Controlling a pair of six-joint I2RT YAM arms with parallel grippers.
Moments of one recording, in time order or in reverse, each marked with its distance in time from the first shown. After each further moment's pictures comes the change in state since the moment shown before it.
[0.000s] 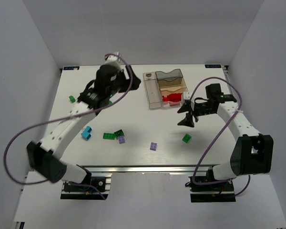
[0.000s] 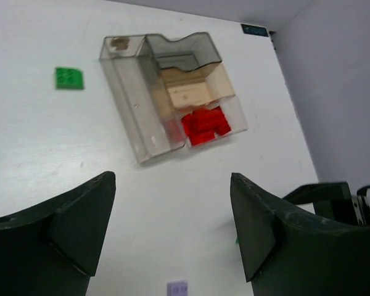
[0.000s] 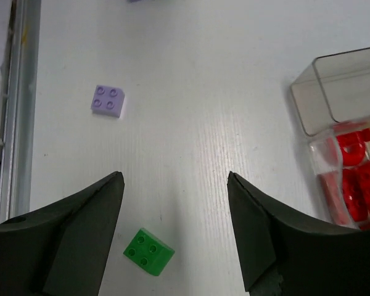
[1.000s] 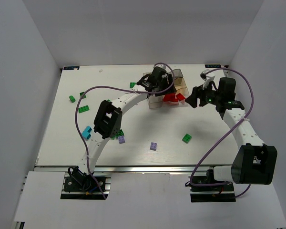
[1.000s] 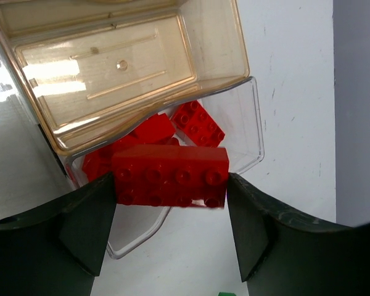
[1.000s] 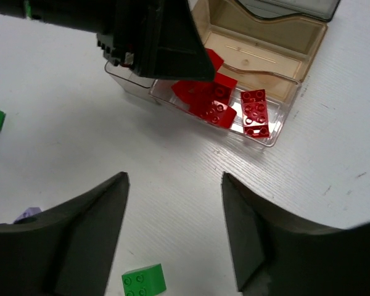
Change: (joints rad) left arm -0.130 0.968 0.725 -0.055 0.125 -0.195; right arm -0.089 -0.098 -0.099 0.640 0.452 1.022
